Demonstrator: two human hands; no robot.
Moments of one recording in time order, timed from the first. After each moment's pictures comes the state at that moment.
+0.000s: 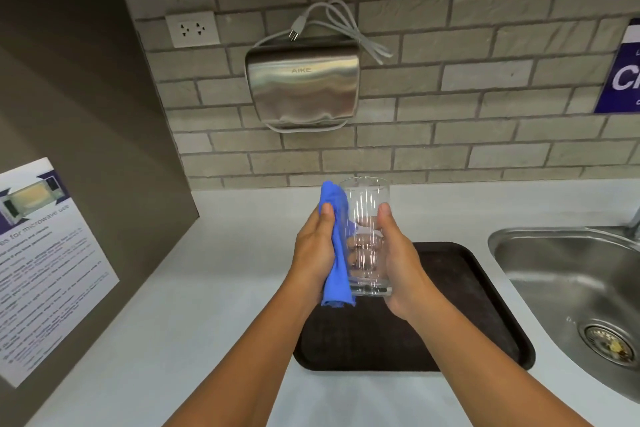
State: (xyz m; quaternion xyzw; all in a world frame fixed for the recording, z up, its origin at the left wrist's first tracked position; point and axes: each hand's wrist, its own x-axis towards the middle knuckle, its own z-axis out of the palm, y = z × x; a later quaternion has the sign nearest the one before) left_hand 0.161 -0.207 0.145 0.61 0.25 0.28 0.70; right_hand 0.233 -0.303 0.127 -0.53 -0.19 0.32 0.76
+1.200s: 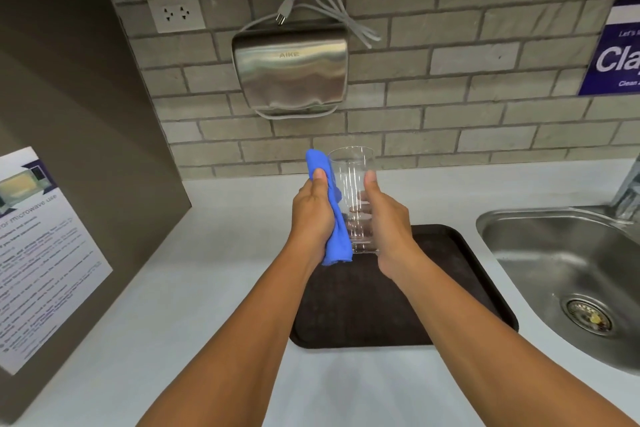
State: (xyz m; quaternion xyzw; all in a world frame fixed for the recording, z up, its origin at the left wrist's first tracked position) left_hand 0.183 -0.210 0.162 0.64 0.29 0.32 0.64; right_hand 0.237 -0.298 0.148 -0.64 -0.12 0.21 0.73
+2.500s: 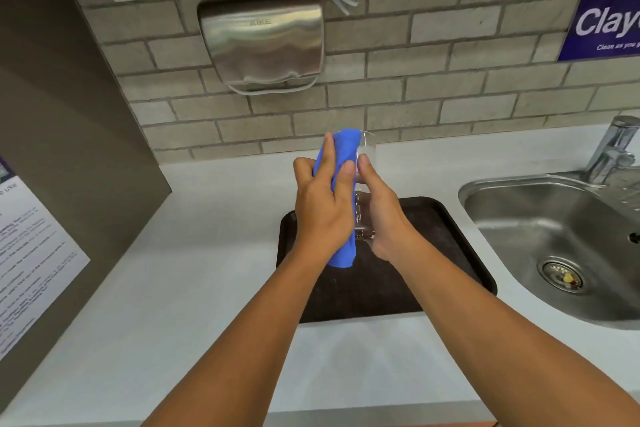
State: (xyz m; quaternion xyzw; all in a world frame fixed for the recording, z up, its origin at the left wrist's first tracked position) left_hand 0.184 -0.246 0.136 0.81 0.17 0.39 0.41; right_hand 0.250 -0.313 0.124 -0.57 -0.14 0.30 0.75
